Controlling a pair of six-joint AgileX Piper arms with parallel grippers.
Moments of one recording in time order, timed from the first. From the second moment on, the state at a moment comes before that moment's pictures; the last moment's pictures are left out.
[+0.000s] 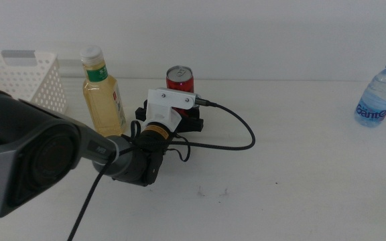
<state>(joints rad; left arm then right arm) -0.50 2.29 -1.15 -0.21 -0.91 0.03 -0.03 0.00 0.00 0.04 0.11 -0.13</state>
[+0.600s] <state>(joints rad) -0.50 2.10 -1.03 -0.21 -0.72 0.15 -0.03 0.00 0.00 0.04 0.11 -0.13</state>
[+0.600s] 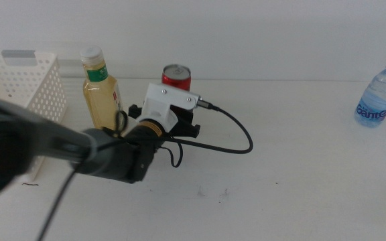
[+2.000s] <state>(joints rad) 0.25 1.88 -1.54 -0.03 1.01 0.31 -0.03 0.00 0.00 0.04 0.11 -0.13</state>
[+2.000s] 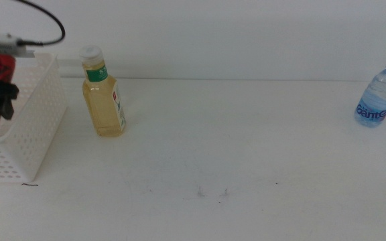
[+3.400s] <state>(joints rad) -0.08 0.82 -0.65 -0.26 0.32 0.33 -0.03 0.00 0.00 0.04 0.11 -0.13</state>
